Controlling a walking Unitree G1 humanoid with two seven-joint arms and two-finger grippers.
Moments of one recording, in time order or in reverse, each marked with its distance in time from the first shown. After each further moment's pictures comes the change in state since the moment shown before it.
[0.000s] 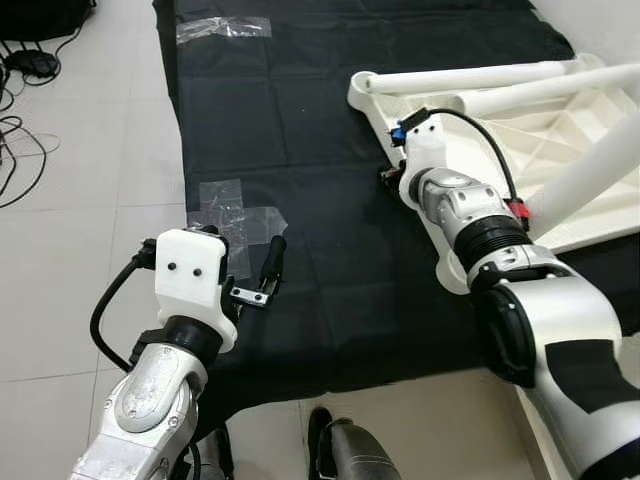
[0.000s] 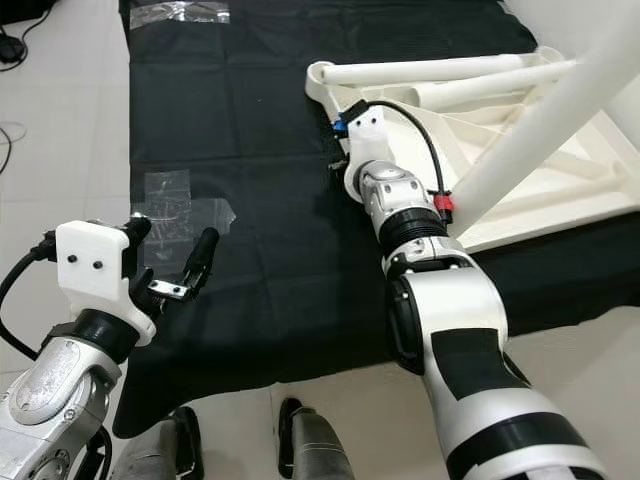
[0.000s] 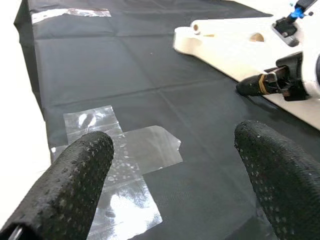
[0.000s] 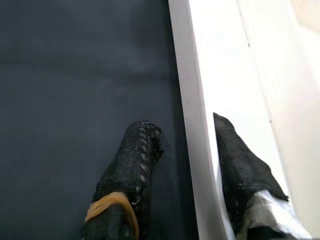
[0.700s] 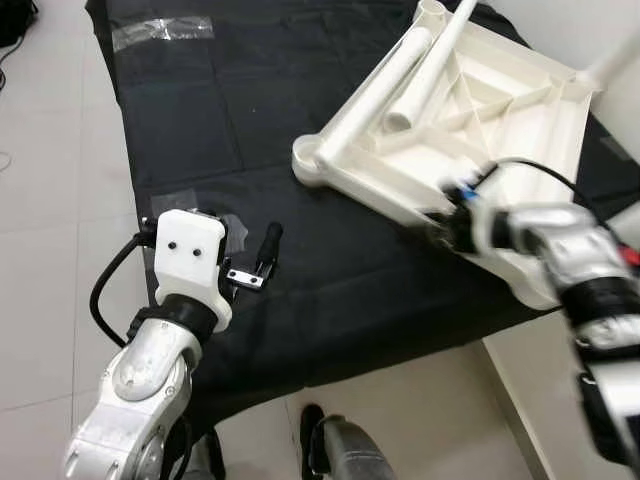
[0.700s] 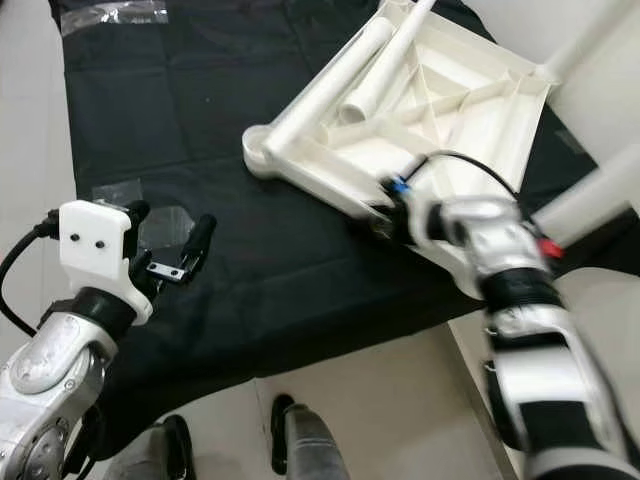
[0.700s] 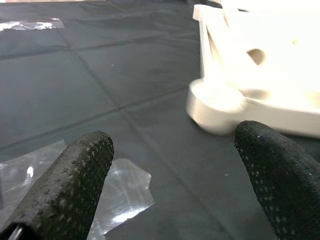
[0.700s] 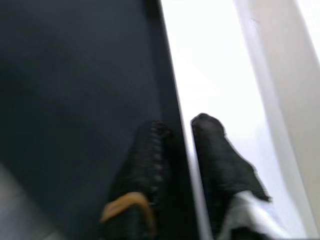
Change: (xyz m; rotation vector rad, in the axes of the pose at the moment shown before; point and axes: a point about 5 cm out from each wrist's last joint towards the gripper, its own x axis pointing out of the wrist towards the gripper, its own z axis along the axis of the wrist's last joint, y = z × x) left arm 0.016 0.011 0.000 0.057 -0.015 -0.016; right arm -0.080 -0.056 -0.063 -0.320 0.123 0.789
